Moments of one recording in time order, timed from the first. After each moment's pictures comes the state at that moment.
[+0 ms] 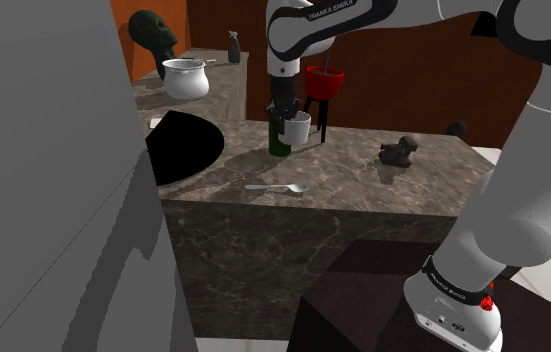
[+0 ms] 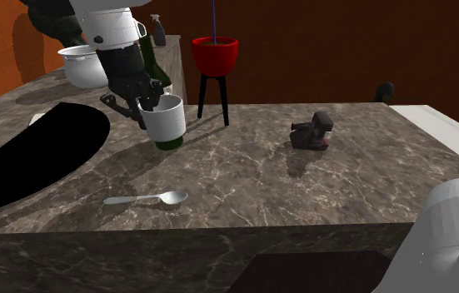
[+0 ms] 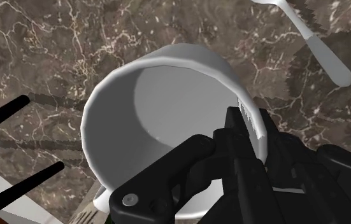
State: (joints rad) arm 0.12 0.10 -0.05 -1.87 -0.03 1.87 0.16
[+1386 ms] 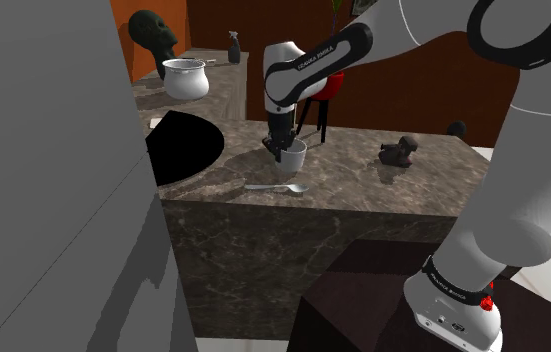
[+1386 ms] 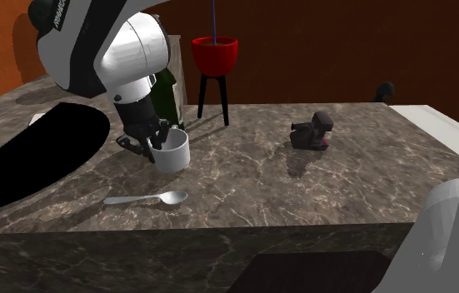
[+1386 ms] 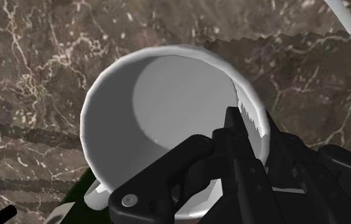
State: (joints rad) arm 0.12 0.20 -0.05 -2.01 -0.03 2.11 0.17
